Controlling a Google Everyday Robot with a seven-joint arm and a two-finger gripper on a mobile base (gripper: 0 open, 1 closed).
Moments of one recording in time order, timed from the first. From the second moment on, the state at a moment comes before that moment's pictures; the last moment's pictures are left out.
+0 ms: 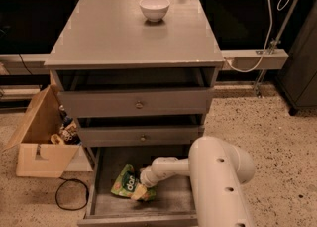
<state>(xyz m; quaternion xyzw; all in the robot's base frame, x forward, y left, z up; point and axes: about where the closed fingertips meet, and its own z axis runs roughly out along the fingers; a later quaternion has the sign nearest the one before) 0.587 0.104 0.162 -0.58 0.76 0.21 0.21</state>
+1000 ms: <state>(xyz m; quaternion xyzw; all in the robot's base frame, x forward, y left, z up) 0.590 0.103 0.157 -0.56 0.74 0.27 0.24</state>
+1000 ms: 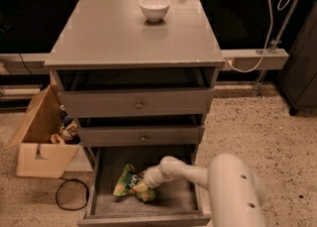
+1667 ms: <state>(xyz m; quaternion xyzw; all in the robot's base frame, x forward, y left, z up) 0.522 0.083 0.330 -0.58 0.59 0.40 0.40</state>
